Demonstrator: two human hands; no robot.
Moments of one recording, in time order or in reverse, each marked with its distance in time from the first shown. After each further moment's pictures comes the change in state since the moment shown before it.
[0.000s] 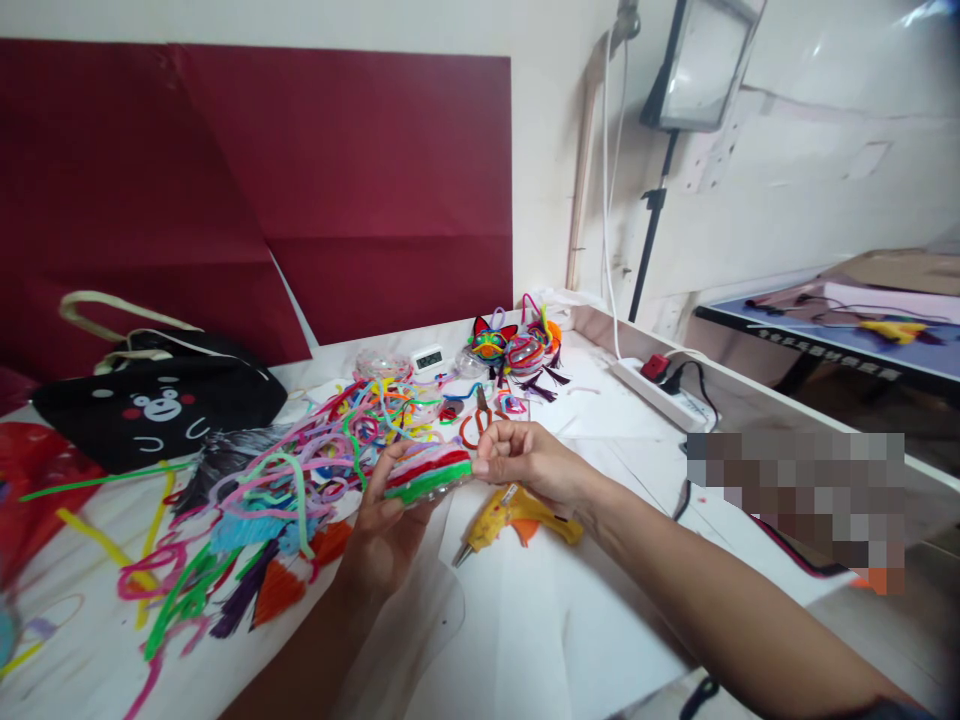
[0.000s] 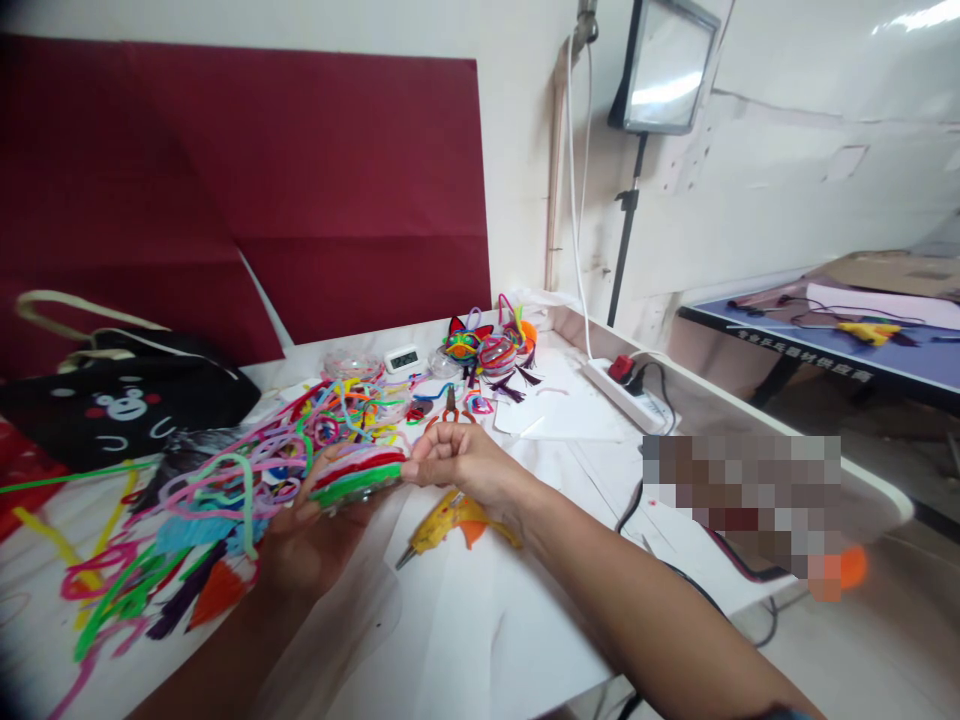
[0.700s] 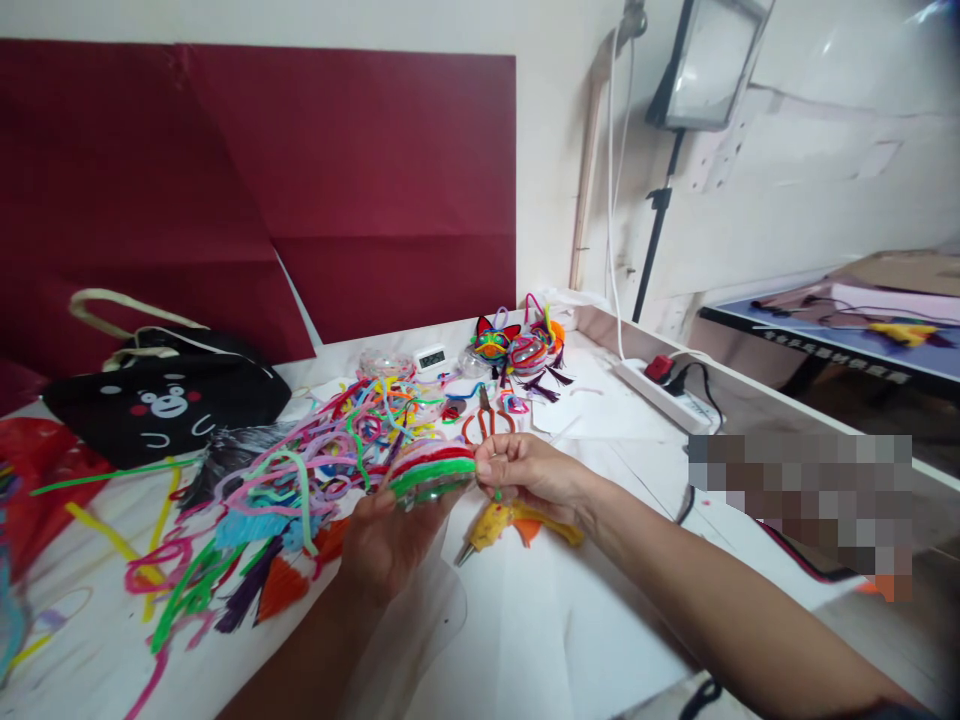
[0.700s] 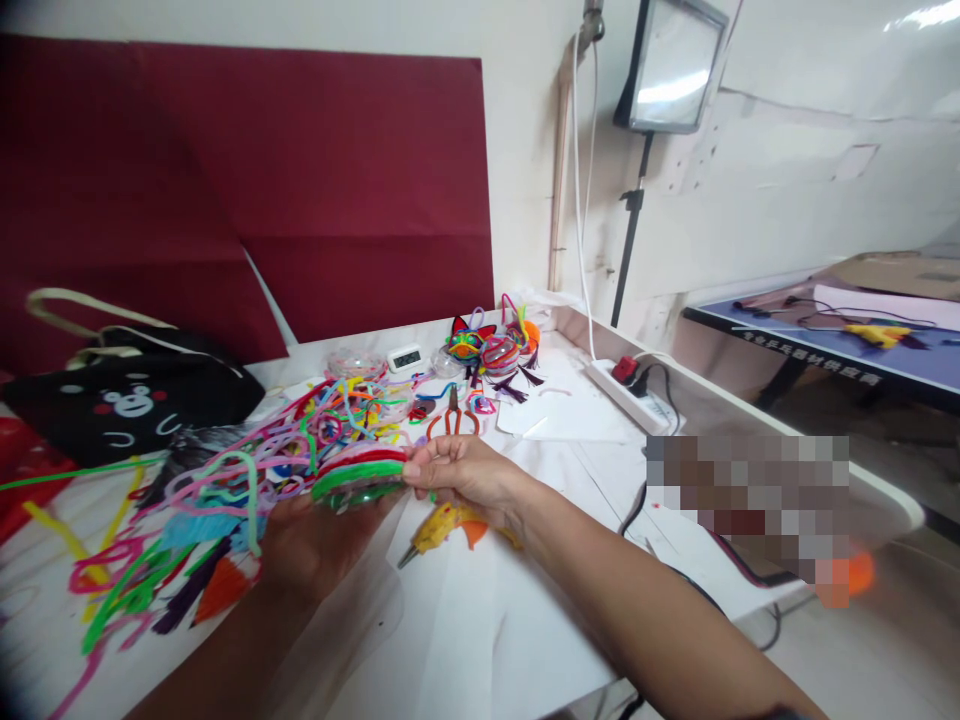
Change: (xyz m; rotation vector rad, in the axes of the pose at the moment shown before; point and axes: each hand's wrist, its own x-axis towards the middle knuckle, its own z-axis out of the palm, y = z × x) left_hand 0.000 0.004 0.006 -0.179 -0.128 -0.128; right_hand 0.002 0.008 -0.001 0.061 -0.040 0.145
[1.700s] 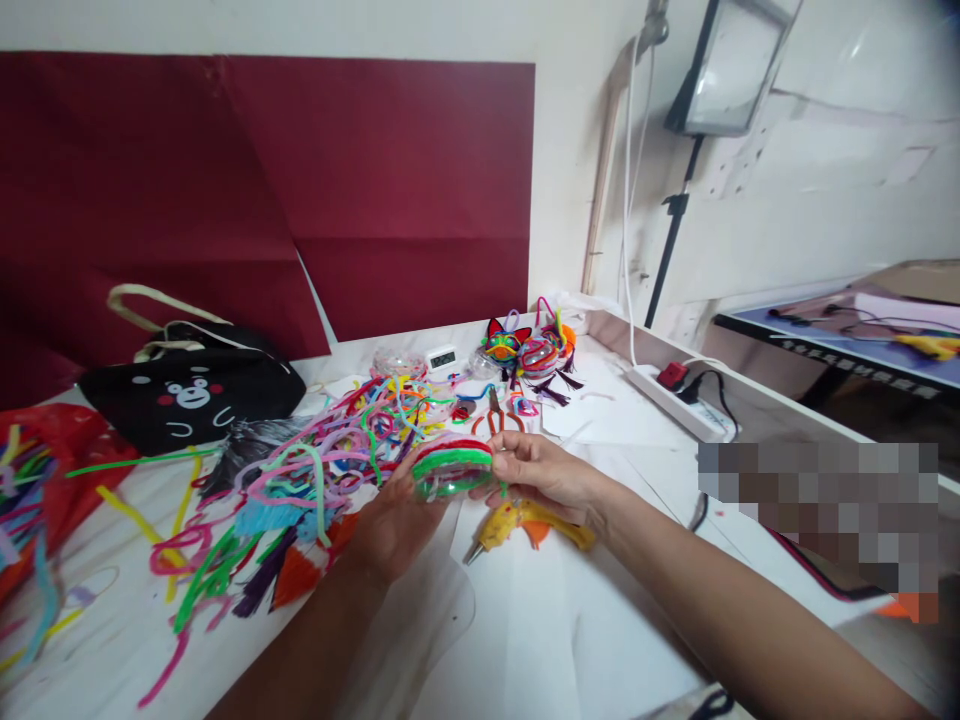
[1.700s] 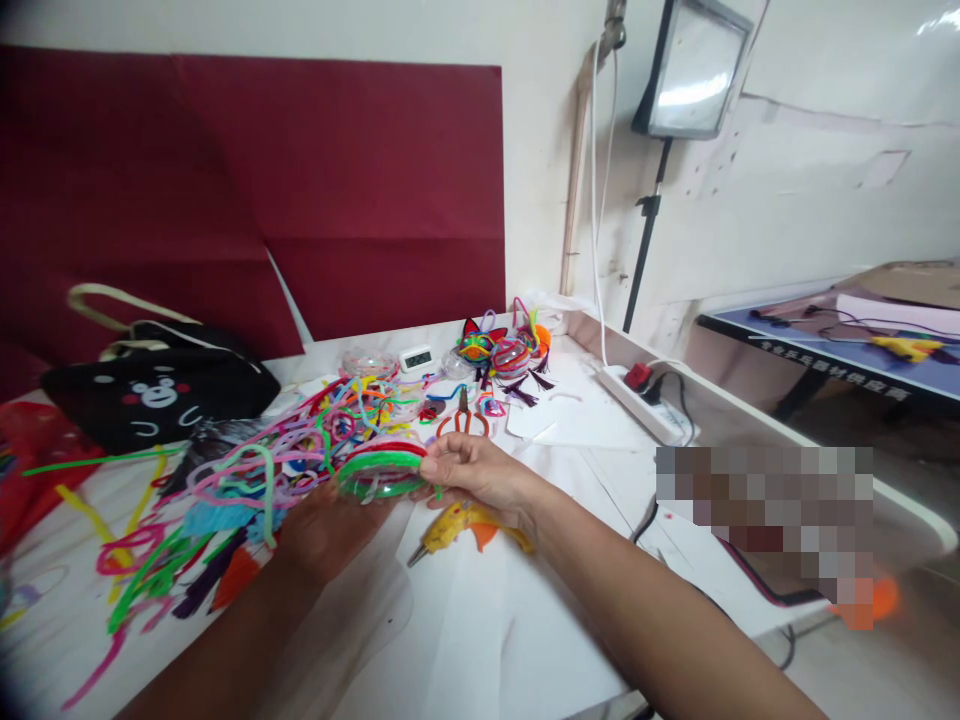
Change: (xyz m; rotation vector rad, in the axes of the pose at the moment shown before) left_hand 0.008 0.004 -0.020 0.038 -0.102 -0.088; right_hand 0.001 0.003 -0.003 0.017 -0.042 0.010
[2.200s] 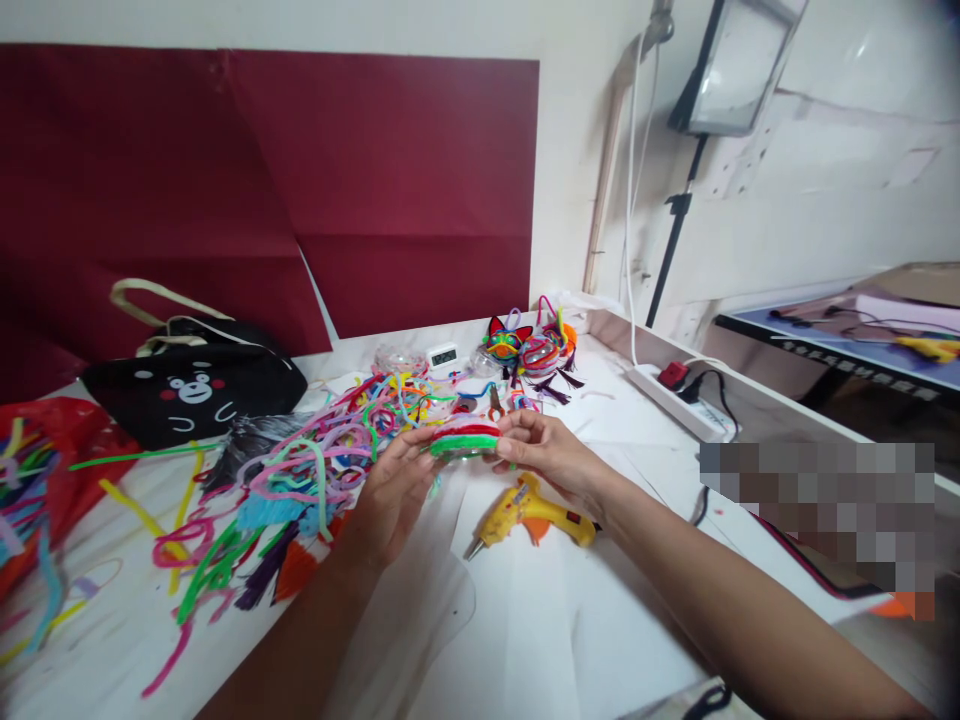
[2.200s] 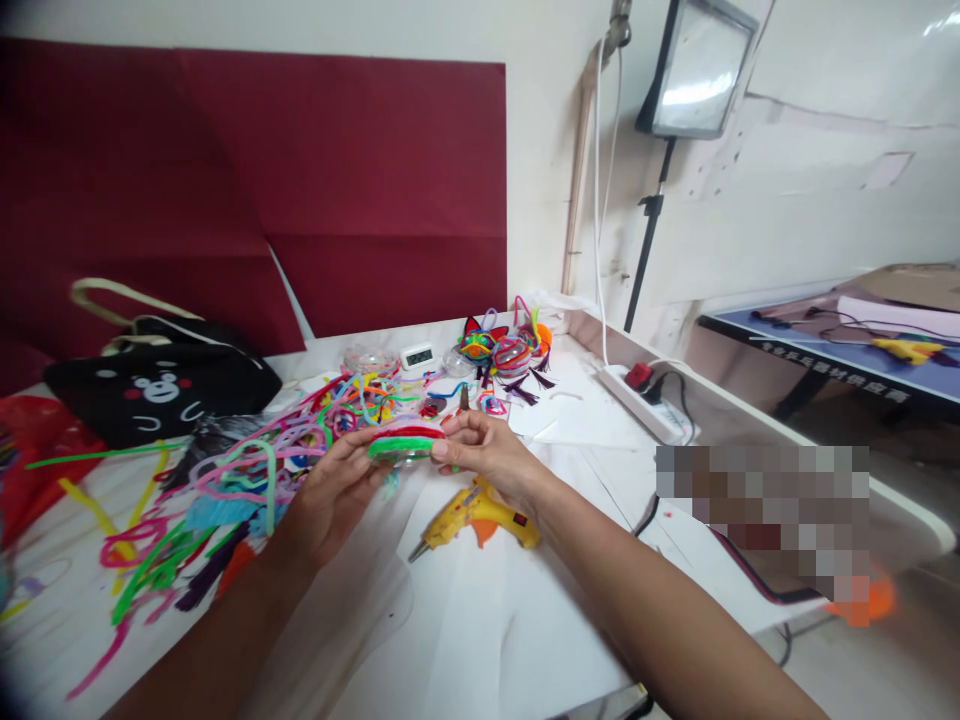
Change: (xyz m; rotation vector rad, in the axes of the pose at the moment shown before) left_hand 0.008 0.009 0.002 0.275 0.191 0.140; right_hand 0.002 -0.005 -0.009 -0.089 0.112 -0.219
